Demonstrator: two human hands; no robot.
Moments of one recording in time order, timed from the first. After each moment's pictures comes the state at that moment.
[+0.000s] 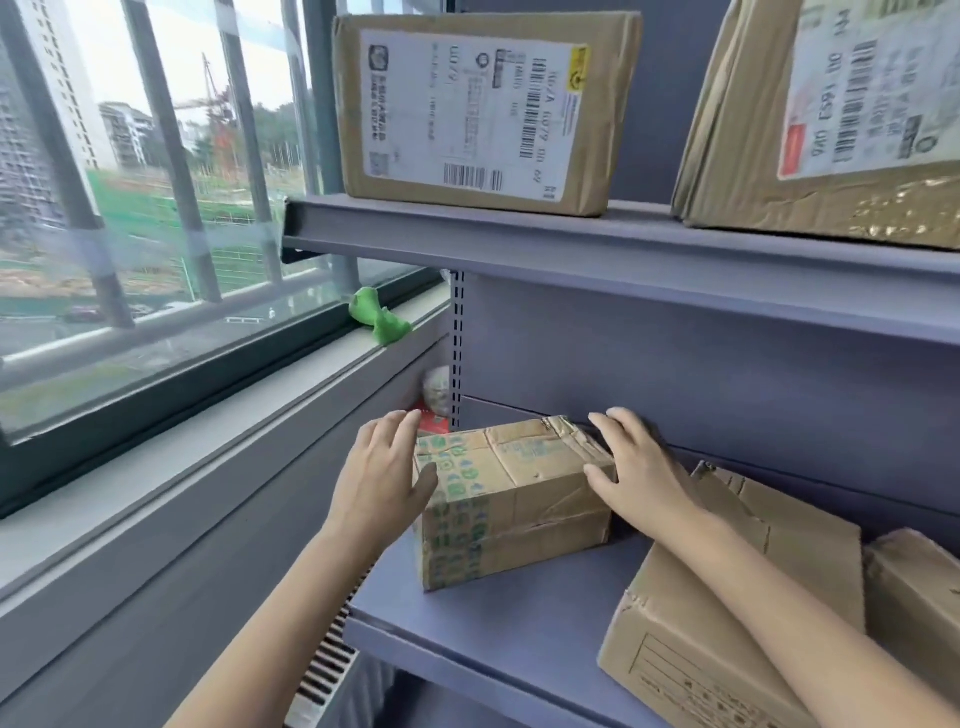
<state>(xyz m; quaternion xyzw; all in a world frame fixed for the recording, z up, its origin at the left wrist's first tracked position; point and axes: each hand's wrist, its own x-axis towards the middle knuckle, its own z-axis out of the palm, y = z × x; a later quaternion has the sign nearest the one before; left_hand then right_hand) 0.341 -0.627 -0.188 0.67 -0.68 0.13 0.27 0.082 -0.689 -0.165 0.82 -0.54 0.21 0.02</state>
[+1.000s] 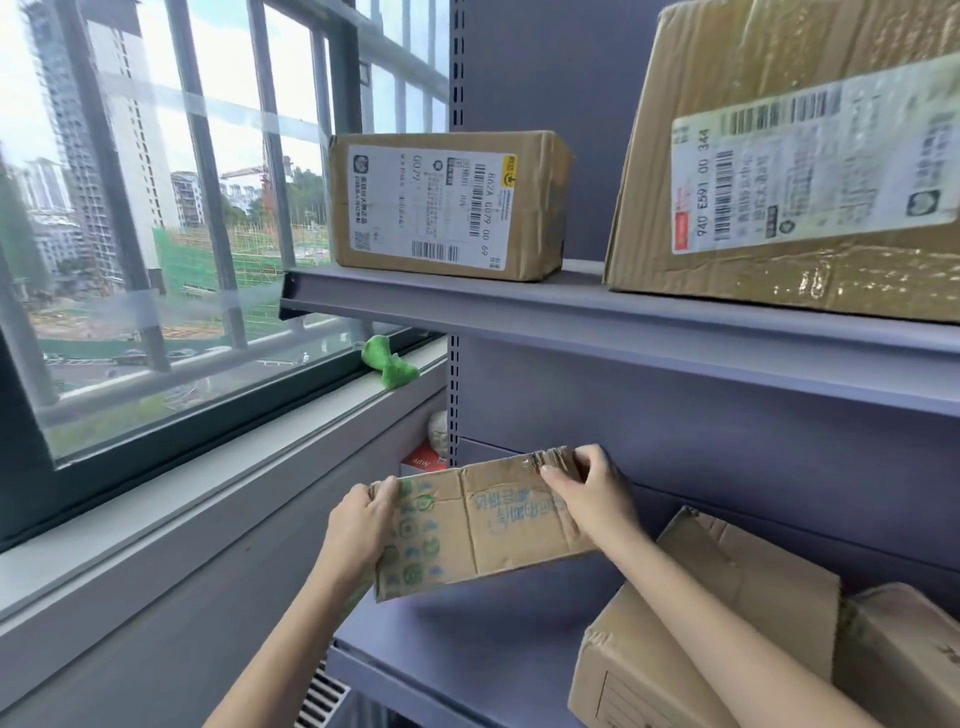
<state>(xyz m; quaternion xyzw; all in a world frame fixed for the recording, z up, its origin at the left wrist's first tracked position) 0.311 -0.615 -0.176 0.77 -0.40 -0.18 0.46 0.099 -0.705 -0.162 0.67 -0.58 0.40 -0.25</state>
